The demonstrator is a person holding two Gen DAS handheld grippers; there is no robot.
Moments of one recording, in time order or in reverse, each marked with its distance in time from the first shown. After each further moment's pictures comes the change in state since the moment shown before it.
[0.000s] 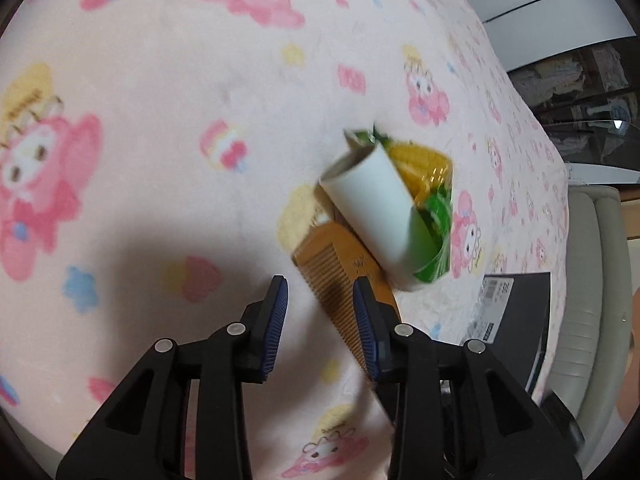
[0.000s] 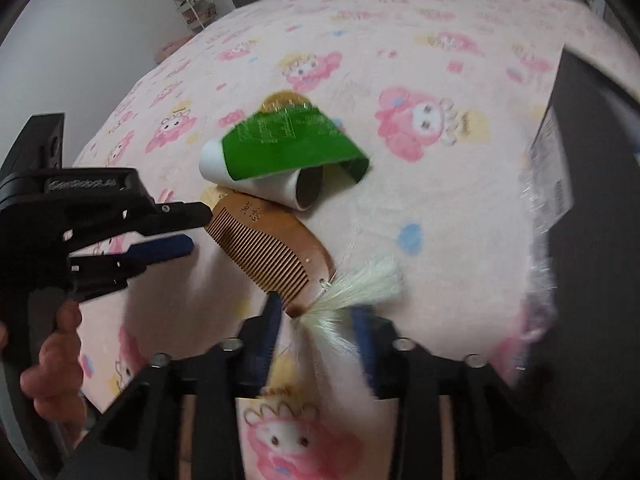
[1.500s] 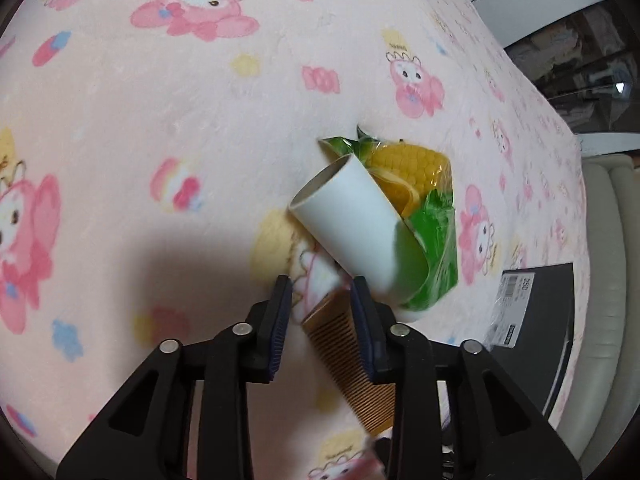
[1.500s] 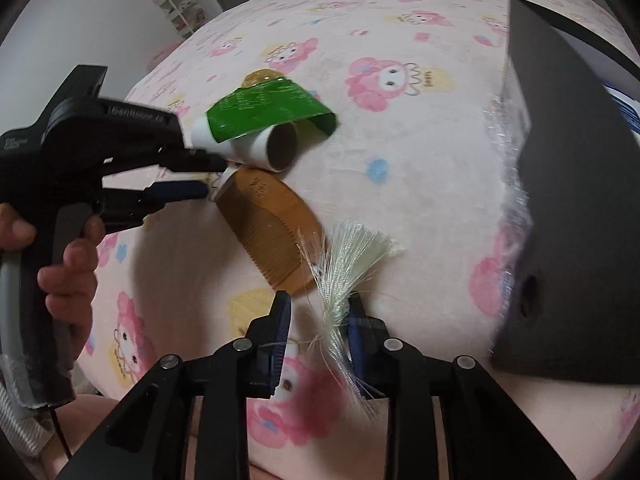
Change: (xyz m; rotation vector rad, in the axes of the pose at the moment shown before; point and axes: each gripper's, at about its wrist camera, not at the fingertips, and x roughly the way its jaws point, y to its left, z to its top) left arm 0.023 -0.013 0.028 0.126 -0.001 0.073; right arm -0.026 -0.012 -0.046 0.016 -0.017 -0.007
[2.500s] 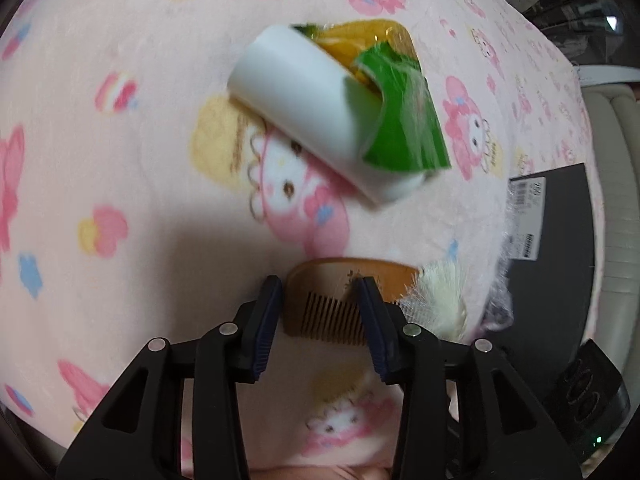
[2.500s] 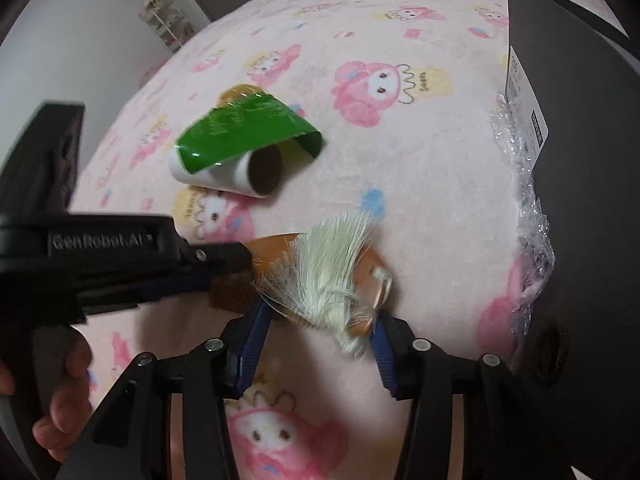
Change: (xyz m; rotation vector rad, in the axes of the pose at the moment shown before) left arm 0.002 -0.021 -0.045 0.114 0.169 0.029; right arm 0.006 -0.012 0.019 0.075 -0.026 0.041
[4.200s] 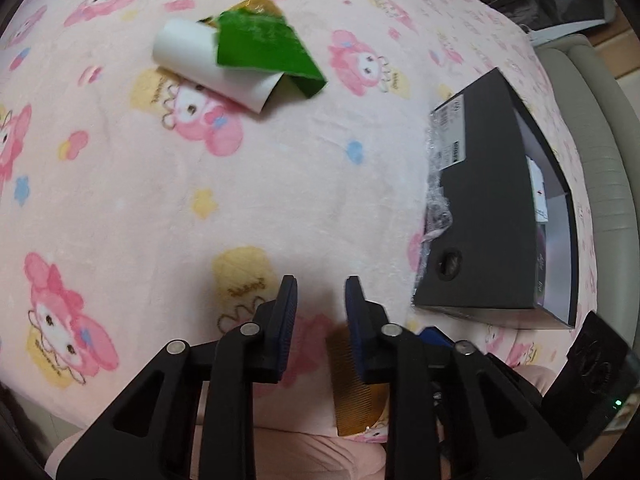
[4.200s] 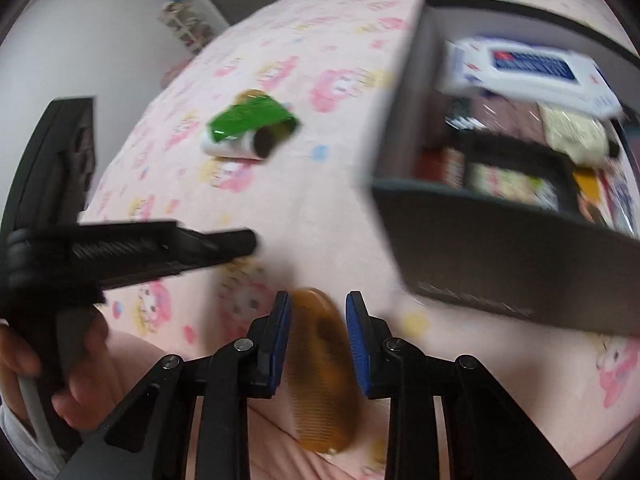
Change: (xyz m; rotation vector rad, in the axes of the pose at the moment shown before) left arm -0.041 -0.033 -0.079 0.177 -0.064 0.013; right arm -0.075 -0.055 -0.052 -0.001 0.026 0.052
